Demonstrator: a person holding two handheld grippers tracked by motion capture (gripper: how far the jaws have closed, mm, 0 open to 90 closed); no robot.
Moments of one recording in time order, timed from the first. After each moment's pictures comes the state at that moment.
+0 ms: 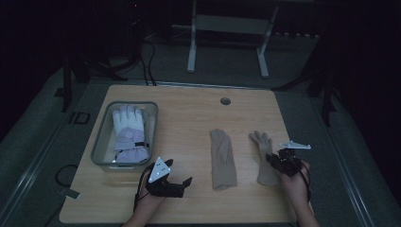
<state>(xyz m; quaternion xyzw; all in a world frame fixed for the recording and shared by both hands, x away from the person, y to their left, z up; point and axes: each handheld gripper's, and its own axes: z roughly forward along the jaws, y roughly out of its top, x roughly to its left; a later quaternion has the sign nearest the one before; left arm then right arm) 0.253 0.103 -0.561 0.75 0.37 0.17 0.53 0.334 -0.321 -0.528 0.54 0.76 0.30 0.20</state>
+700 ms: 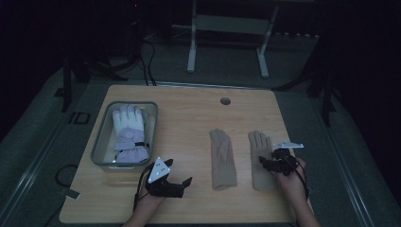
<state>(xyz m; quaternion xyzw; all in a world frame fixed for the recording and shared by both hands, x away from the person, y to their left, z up) 0.252 0.104 -0.558 0.75 0.37 0.17 0.53 0.344 -0.316 -0.537 0.52 0.78 0.28 0.21</state>
